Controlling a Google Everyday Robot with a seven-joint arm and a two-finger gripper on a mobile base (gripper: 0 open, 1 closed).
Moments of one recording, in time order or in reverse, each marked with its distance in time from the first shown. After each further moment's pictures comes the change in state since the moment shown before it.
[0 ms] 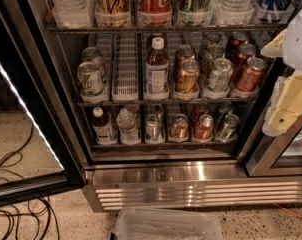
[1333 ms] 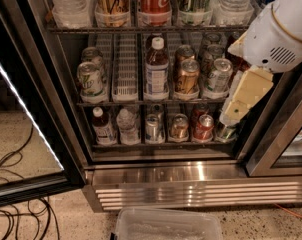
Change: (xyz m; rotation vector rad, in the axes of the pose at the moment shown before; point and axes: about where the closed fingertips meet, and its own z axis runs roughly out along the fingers) arm -0.058 -0.013 0.028 -0.007 -0.148 0.026
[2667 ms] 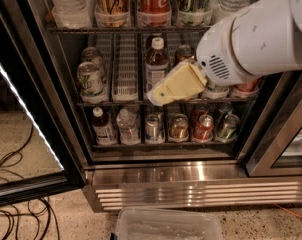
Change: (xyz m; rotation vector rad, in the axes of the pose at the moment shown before) arm -0.097 0.013 -0.007 0.300 -0.344 0.367
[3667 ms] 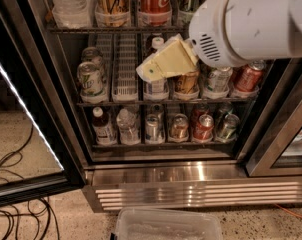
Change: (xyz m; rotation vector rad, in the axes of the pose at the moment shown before) arm -0.045 -0.009 -0.018 0.122 -0.127 -0.013
